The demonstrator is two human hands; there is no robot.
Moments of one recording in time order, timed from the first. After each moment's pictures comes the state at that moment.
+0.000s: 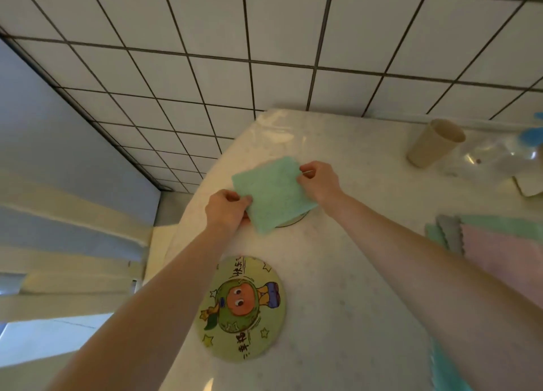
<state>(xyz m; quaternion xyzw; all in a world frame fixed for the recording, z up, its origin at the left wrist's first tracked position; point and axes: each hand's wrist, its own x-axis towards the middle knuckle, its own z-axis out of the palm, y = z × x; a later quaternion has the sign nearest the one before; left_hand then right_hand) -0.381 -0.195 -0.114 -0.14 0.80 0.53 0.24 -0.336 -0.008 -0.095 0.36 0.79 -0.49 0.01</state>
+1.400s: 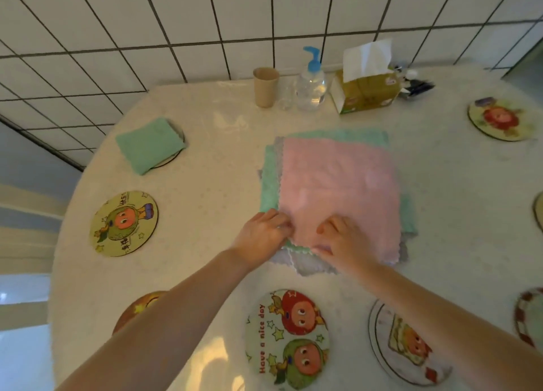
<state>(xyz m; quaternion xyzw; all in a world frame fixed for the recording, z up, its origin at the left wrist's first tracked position) -0.011 -0.048 -0.089 0.64 0.76 0.12 0.04 0.147 0.110 -0.097 0.17 0.98 -0.08 0.06</state>
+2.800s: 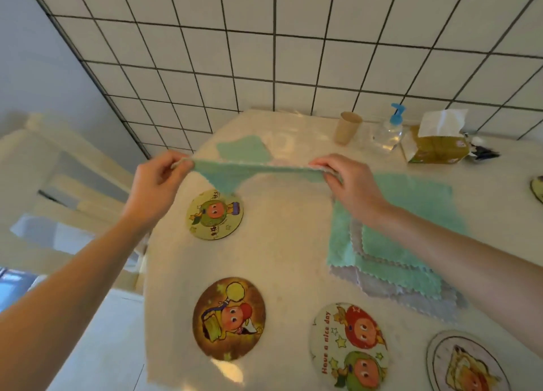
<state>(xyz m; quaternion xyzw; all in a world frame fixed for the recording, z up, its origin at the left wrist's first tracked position) -0.144 -0.309 0.096 0.22 0.85 0.49 -0.01 -0.016 0.003 0.083 -0.01 0.92 -0.32 -0.20</state>
